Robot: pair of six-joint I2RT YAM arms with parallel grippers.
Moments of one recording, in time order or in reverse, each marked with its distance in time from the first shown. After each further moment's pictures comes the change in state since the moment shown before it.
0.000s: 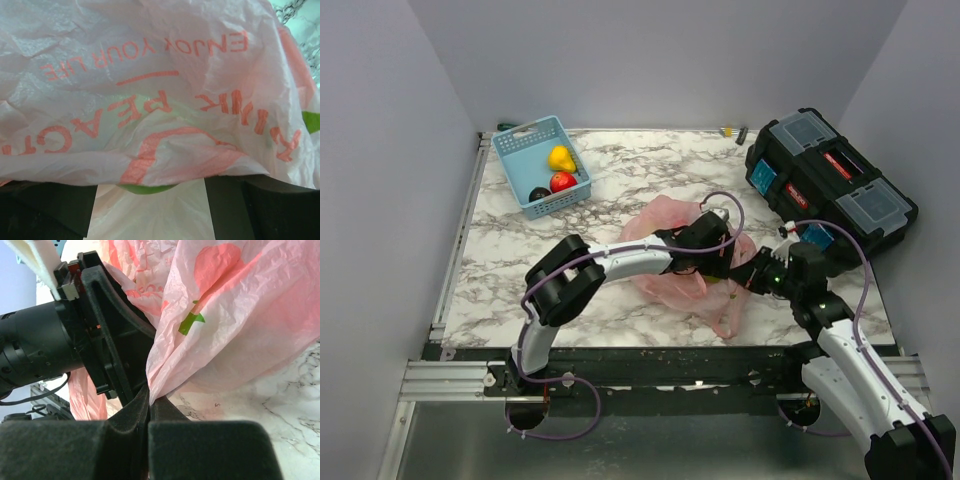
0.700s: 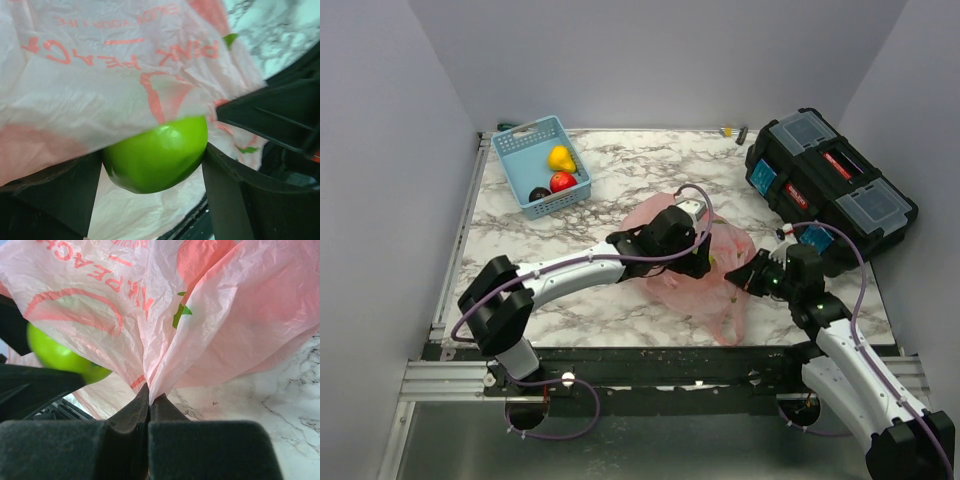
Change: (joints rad) left arm 0.032 -0.378 -0.269 0.006 -0.008 0.157; right arm 0.001 0.020 -0.030 0.029 -0.001 0.002
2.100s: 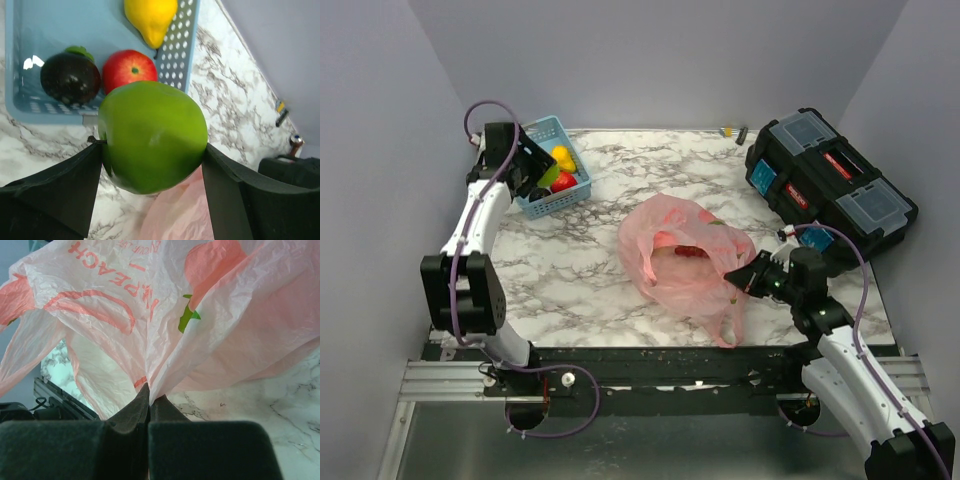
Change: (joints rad) left arm 0.984 -0.131 0.117 -0.201 0.066 -0.320; right arm 0.000 -0.064 -0.020 0.014 -0.031 -0.005
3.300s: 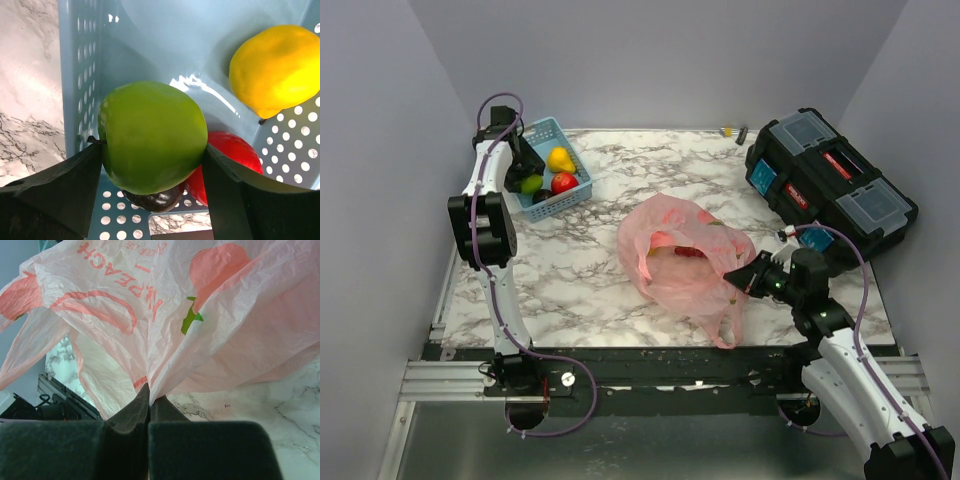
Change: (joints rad) left arm 0.115 0.732 0.760 -0.450 -0.108 0.247; right arm 0.000 -0.031 -0.008 0.008 -0.026 -0.001
